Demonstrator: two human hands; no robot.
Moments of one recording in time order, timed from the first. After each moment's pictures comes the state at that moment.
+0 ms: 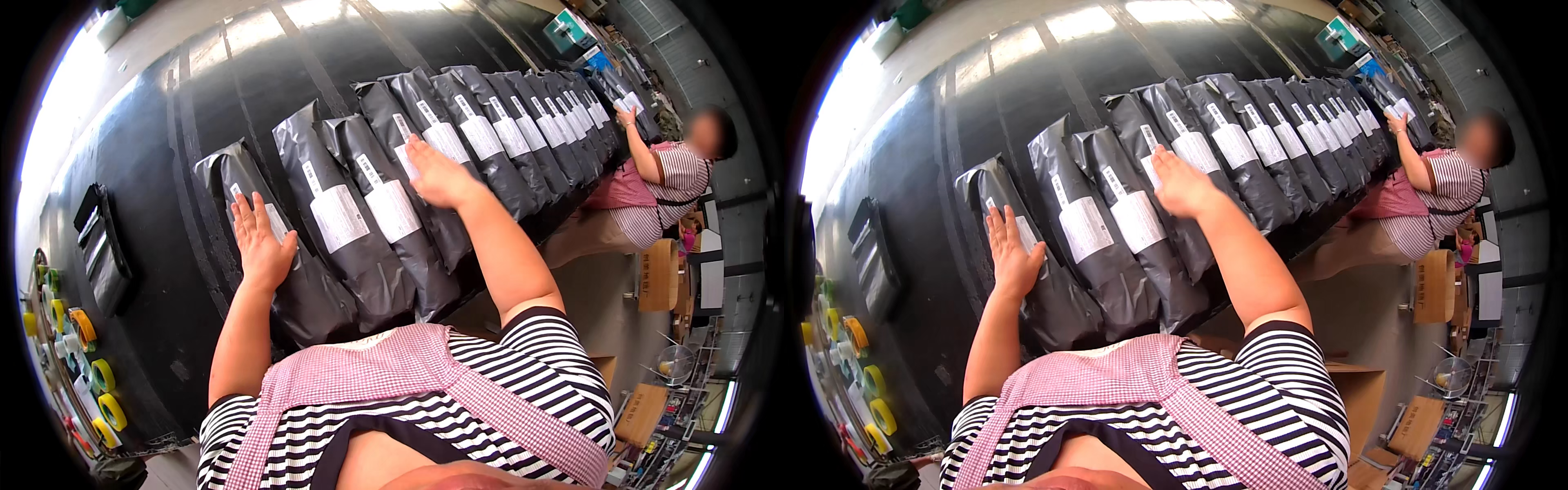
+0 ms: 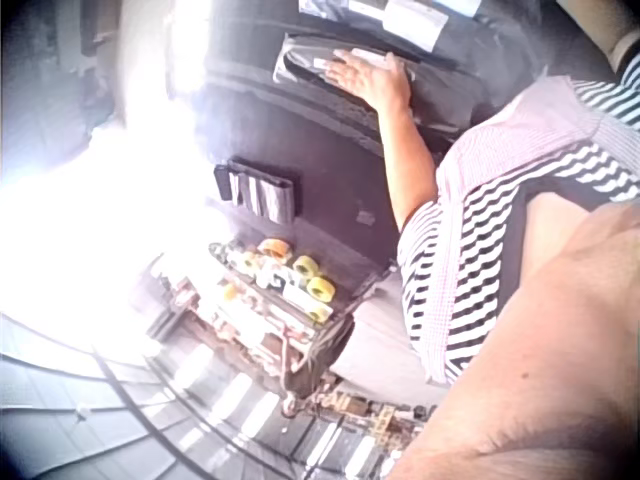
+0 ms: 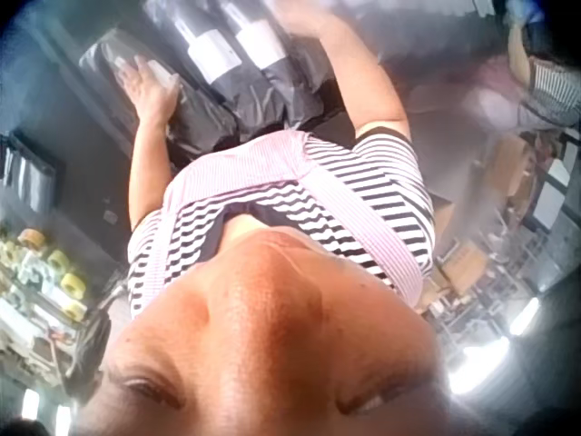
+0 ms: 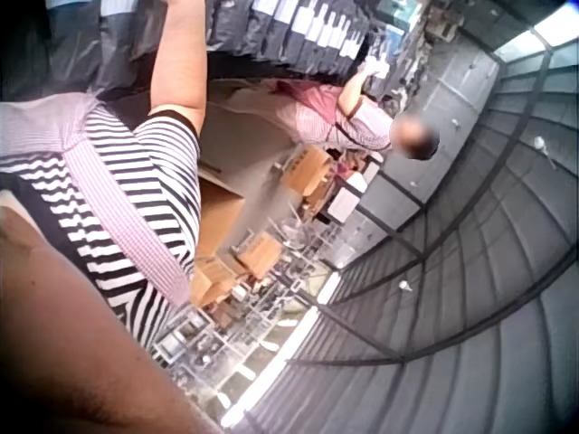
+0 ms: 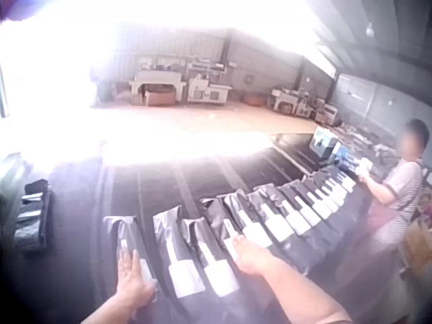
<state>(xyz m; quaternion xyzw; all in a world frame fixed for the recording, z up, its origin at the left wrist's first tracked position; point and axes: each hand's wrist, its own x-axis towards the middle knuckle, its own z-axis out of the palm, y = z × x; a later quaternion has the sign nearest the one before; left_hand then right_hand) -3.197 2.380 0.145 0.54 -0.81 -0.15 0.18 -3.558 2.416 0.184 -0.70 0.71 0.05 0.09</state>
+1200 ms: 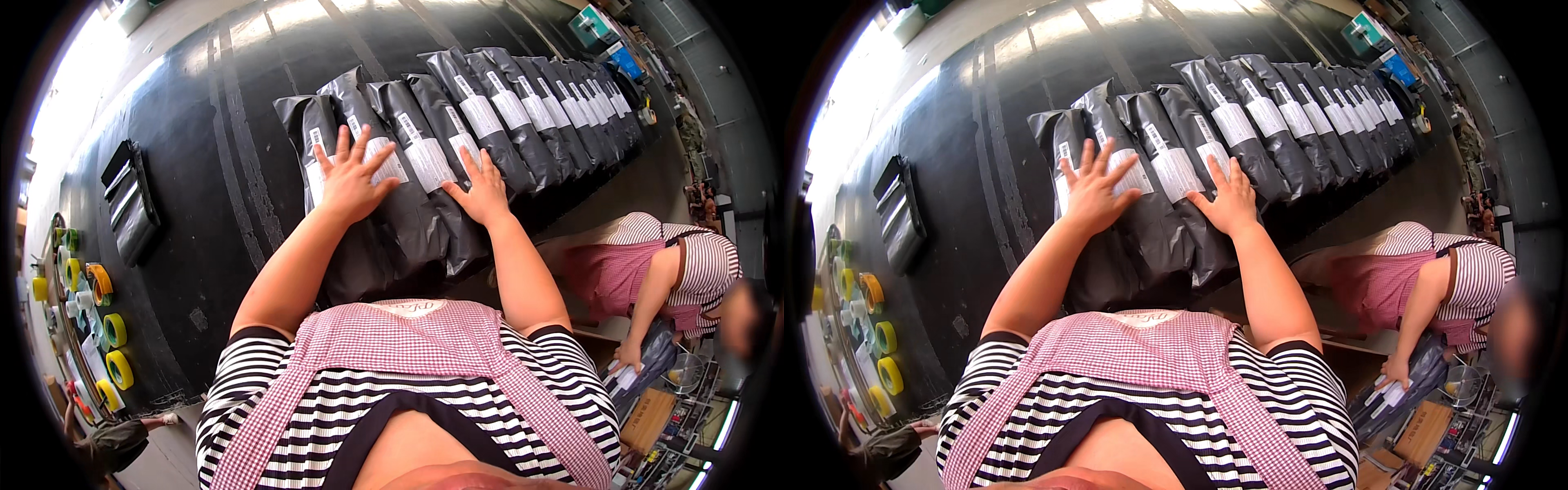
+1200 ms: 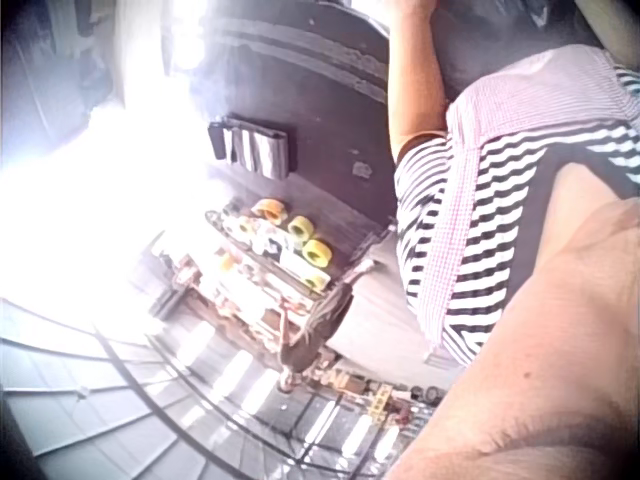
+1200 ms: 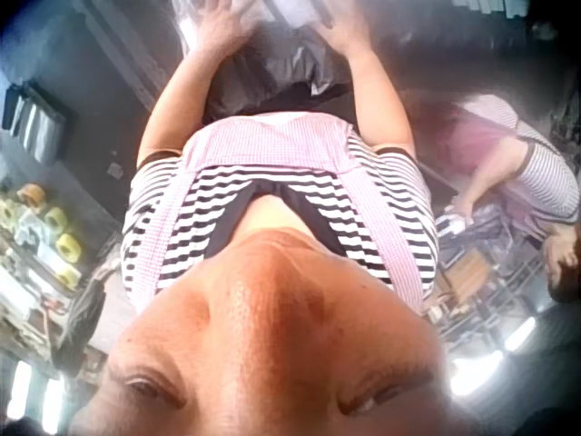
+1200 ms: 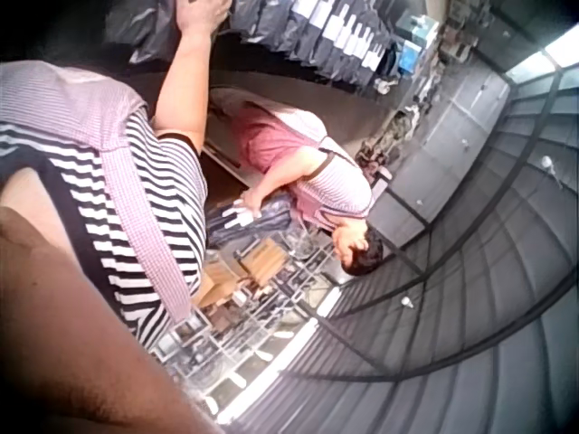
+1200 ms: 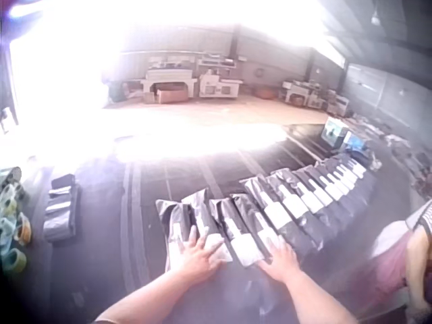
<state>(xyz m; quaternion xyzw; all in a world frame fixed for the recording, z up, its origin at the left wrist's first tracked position) -3.255 2.409 0.174 0.35 -0.91 -0.12 0.17 -3.502 2.540 0.171 -0.54 0.84 -0.07 0.05</state>
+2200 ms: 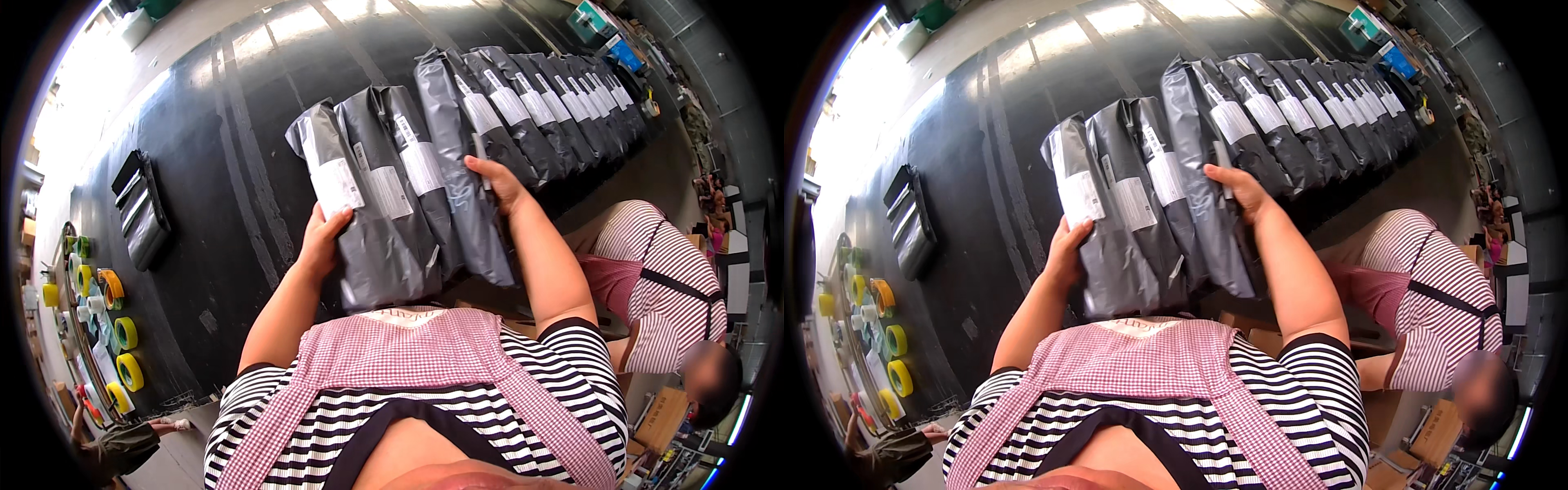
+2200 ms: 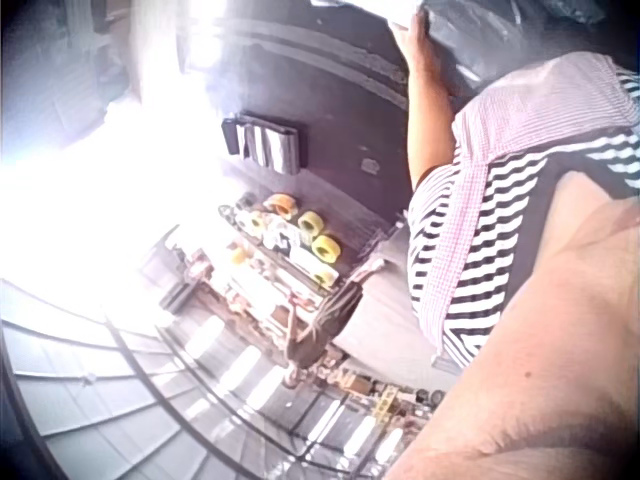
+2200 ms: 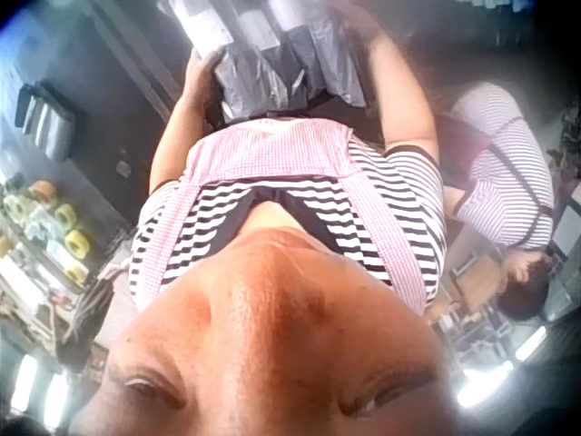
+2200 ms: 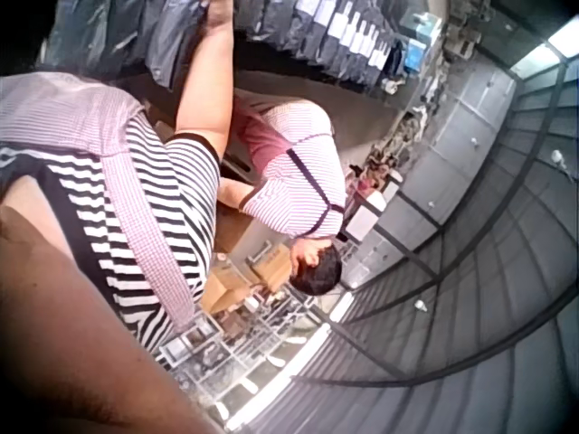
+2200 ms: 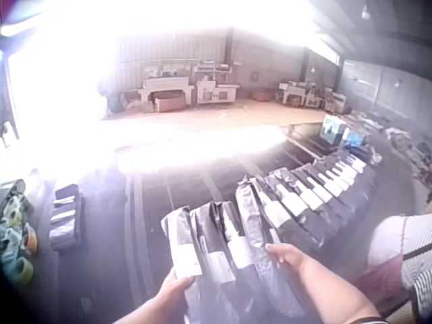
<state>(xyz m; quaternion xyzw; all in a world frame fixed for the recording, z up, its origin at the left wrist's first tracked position) -3.182 2.459 0.145 0.32 -0.36 -0.80 0.34 -3.524 2.536 0.204 -0.18 0.48 -0.49 0.70</state>
